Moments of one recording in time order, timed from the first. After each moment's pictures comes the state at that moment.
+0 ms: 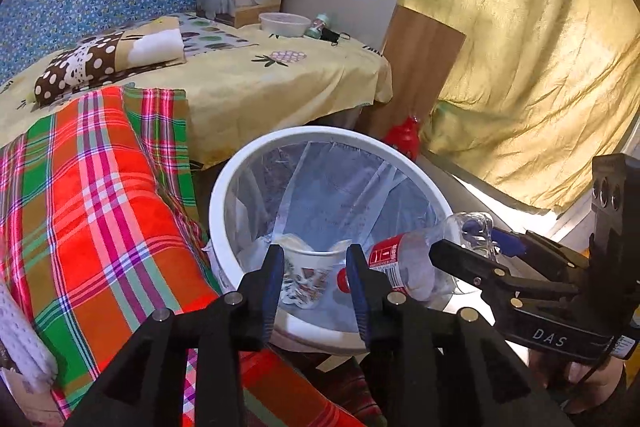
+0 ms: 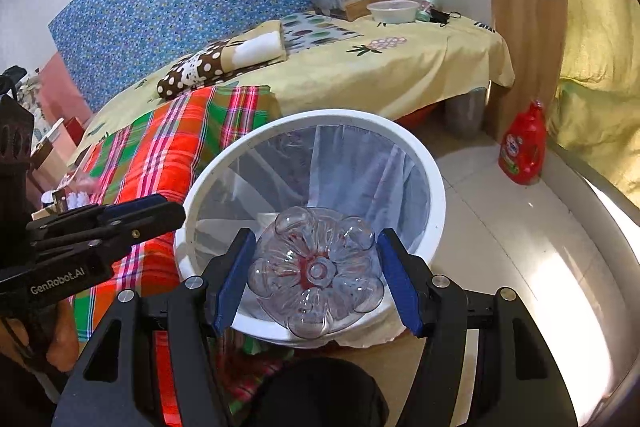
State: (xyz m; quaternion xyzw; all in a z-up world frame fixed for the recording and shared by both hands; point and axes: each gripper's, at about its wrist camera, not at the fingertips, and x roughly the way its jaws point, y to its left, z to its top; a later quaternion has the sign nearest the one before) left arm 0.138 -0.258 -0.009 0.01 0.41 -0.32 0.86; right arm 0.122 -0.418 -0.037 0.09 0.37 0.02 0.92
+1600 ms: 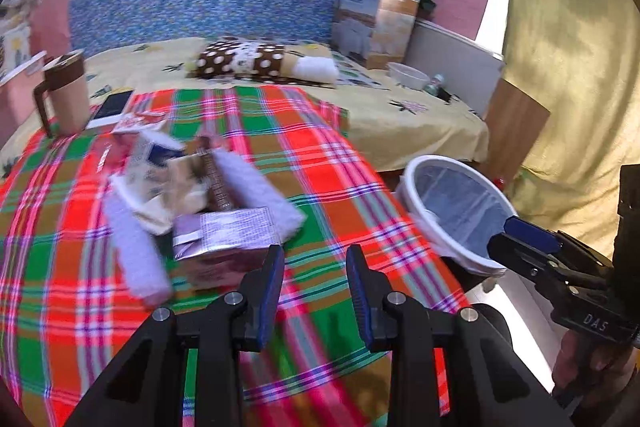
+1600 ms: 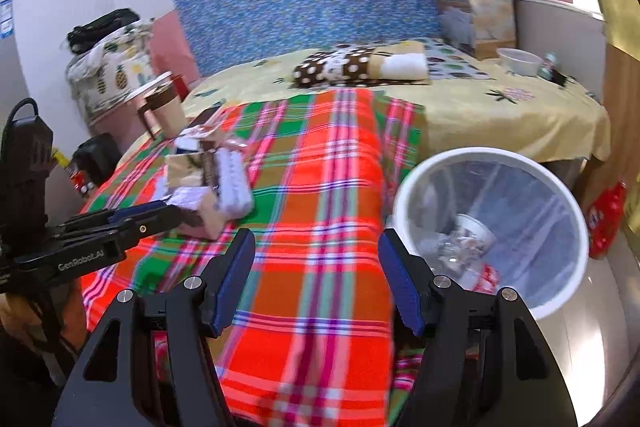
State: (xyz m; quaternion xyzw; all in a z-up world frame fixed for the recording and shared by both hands) left arm 0.045 -0.057 0.019 -0.07 0.37 -0.12 0.92; right arm 0.094 -0.285 -0.009 0.02 0.33 0.21 0.92
